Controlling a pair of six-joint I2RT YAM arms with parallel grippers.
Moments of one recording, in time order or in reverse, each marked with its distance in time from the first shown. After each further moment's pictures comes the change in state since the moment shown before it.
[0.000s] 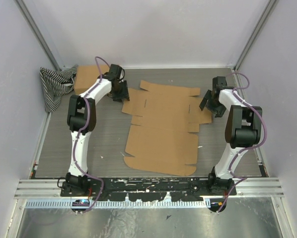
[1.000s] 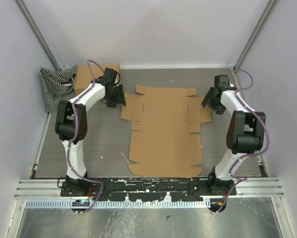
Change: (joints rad) left arm 0.000 -0.237 -0.284 0.016 -0.011 -0.032; right arm -0.004 -0.051 -0.022 0.032 0.006 0.006
